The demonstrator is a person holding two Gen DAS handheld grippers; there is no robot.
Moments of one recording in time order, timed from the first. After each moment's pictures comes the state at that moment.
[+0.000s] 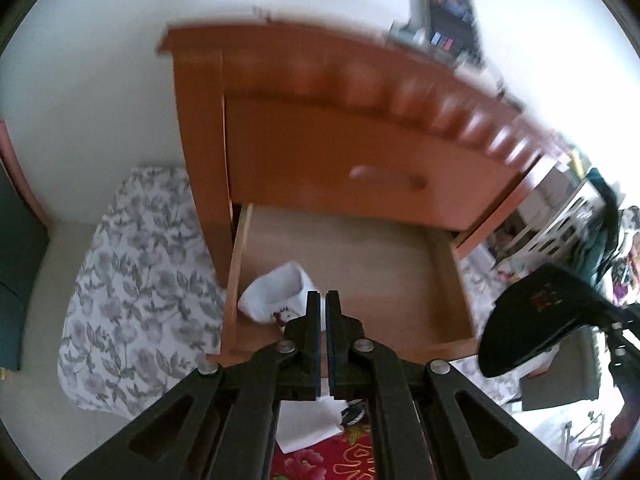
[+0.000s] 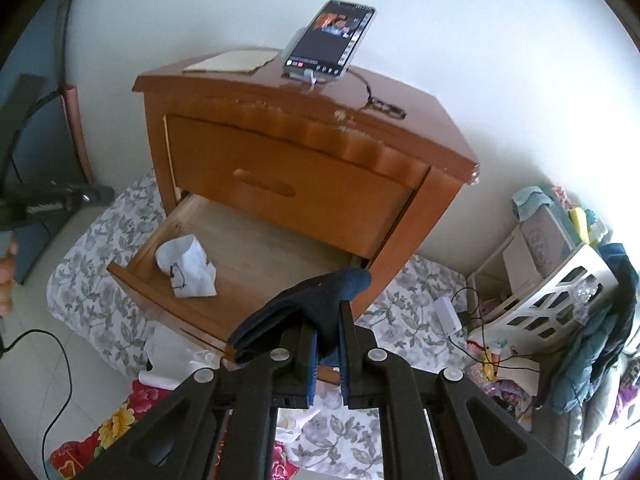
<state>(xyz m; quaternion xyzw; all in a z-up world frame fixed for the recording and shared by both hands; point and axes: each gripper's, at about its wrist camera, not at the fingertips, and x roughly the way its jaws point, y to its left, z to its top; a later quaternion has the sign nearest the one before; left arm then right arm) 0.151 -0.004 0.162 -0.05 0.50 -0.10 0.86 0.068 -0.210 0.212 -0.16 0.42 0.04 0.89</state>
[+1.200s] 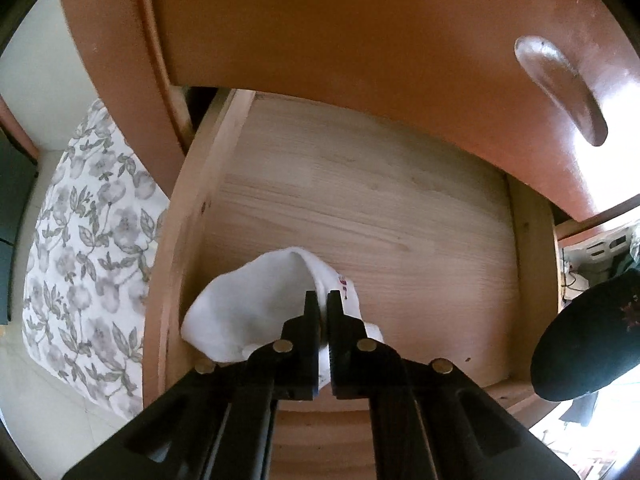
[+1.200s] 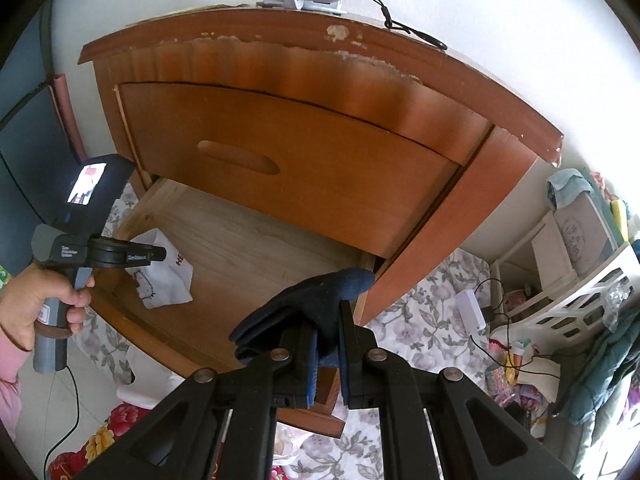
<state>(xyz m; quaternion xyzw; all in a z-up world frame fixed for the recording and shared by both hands) 0.248 -0.018 0.008 -0.08 0.62 -0.05 0.78 0.152 -0.221 0.155 -0.15 0.46 0.05 0.87</state>
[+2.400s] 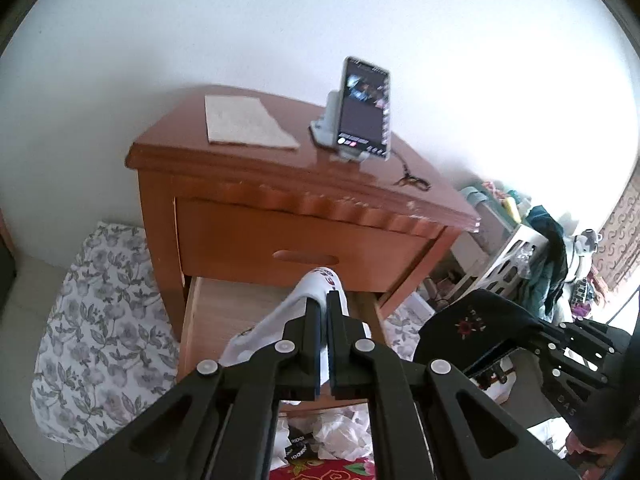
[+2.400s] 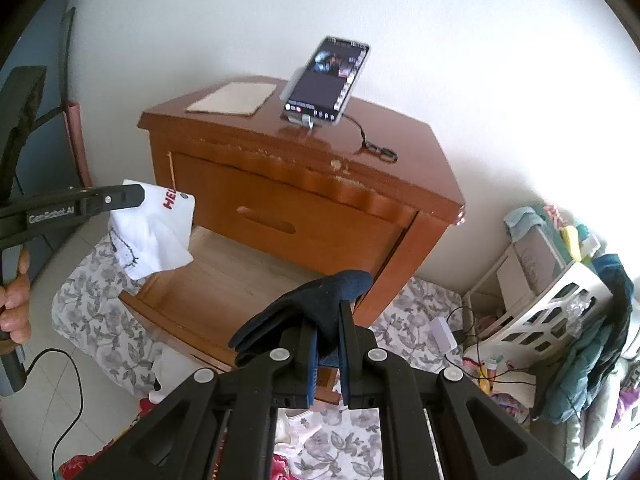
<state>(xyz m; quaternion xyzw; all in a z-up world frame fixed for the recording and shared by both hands) 0.113 -0.013 0.258 -0.09 0.38 -0.18 0.90 0.049 -0.198 0.261 -0.16 0.37 0.04 0.92</state>
